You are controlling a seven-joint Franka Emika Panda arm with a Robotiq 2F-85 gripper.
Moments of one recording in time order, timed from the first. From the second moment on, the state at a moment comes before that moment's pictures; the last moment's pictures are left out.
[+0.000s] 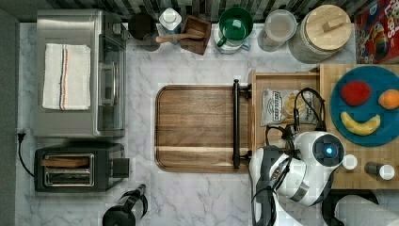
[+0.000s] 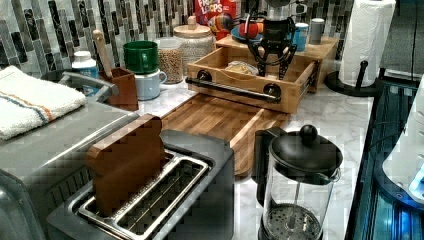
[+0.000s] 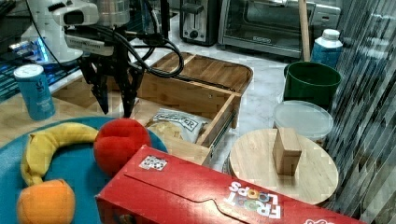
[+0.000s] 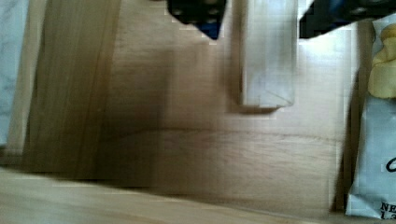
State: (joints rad) arm -0.33 0.15 -0.18 -2.41 -0.08 0.99 0.19
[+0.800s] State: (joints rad) arm -0.33 0.13 -0.17 -2.45 -0.13 1.06 0.20
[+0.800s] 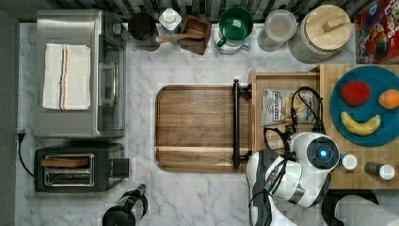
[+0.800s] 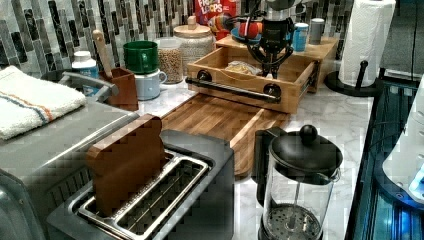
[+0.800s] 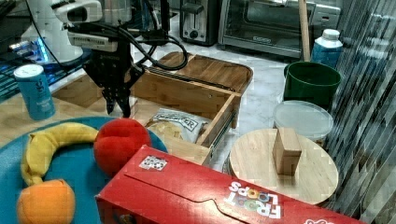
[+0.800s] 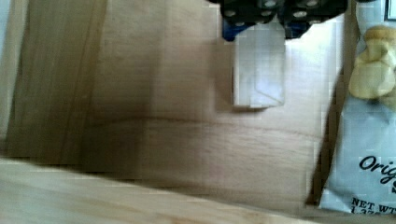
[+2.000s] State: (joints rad) arm -0.33 0.05 -0.16 -2.30 -0.13 0.62 0.08
